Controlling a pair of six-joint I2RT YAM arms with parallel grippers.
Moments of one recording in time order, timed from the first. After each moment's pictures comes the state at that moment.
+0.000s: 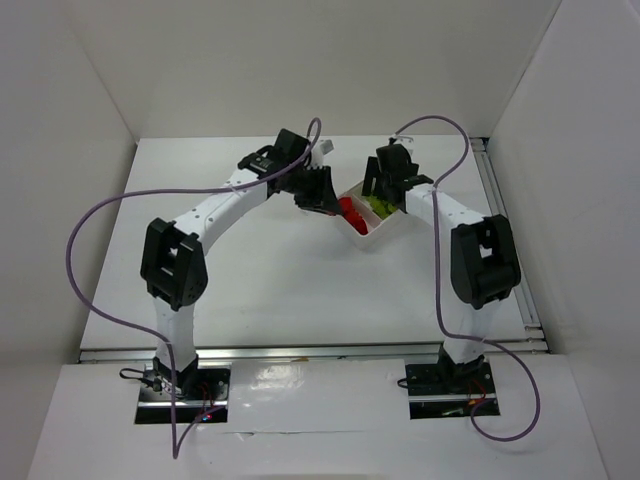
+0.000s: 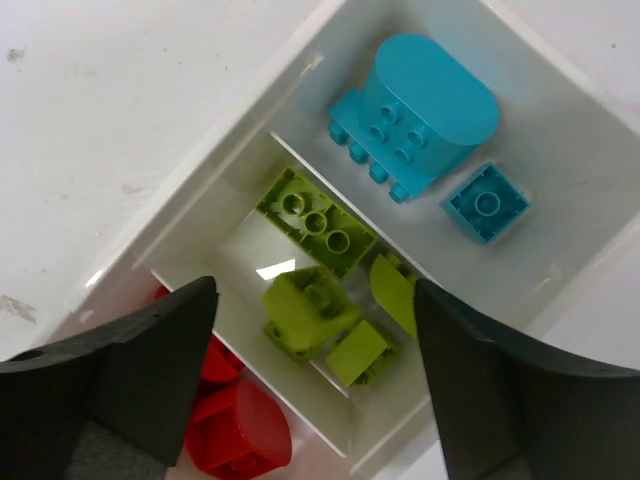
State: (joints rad) left arm -0.51 1.93 1.75 -0.67 0.48 -0.40; right arm 0.32 1.83 1.34 -0.22 0.31 0.38
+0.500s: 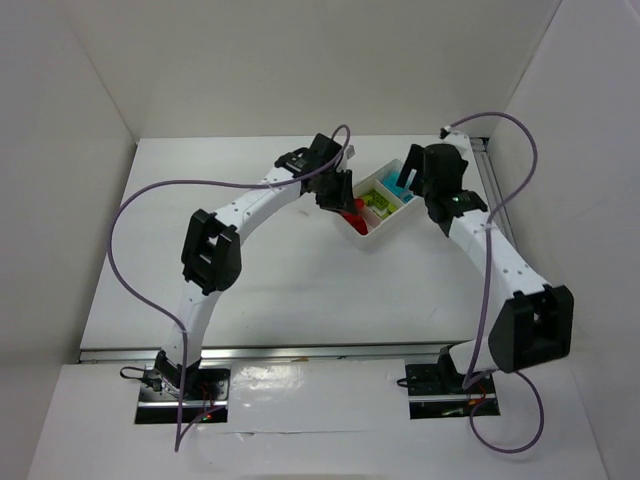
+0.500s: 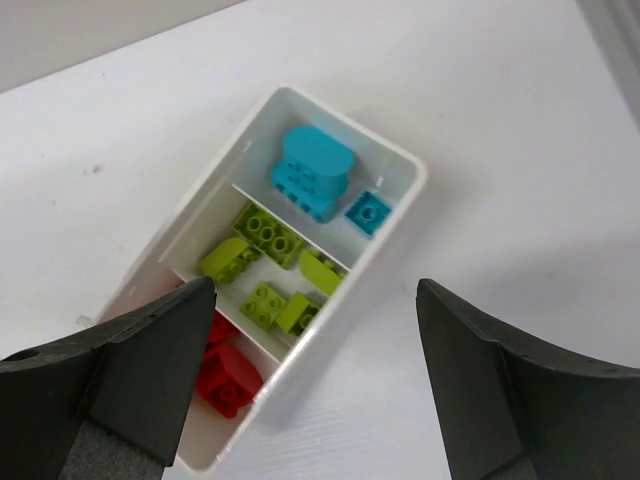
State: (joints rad) left arm -0.59 2.23 2.09 -0.76 0.27 -0.43; right arm 0.23 1.43 1.18 -0.24 0.34 0.39
